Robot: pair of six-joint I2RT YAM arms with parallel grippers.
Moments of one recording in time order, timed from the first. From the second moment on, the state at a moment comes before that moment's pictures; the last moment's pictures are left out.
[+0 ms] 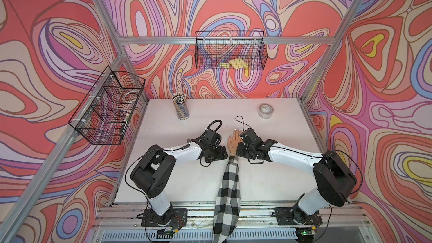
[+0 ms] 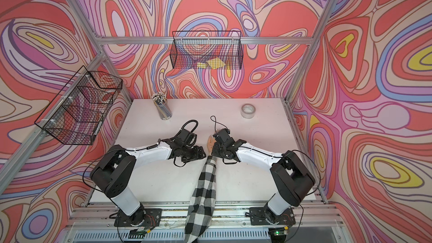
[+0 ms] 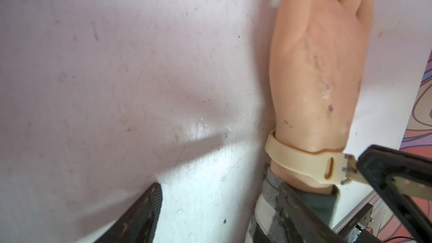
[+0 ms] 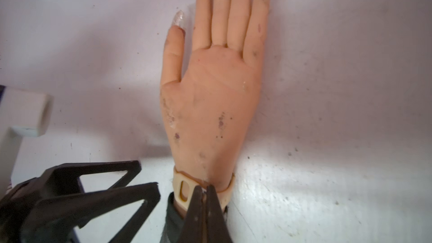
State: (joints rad) left arm -0.62 1.71 0.94 -0.31 0.28 -0.76; right arm 0.68 1.57 0.92 -0.34 0.00 0.85
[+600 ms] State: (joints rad) left arm -0.62 1.72 0.96 -0.30 0.32 -0.76; right arm 0.66 1.54 0.86 -0.27 -0.03 0.86
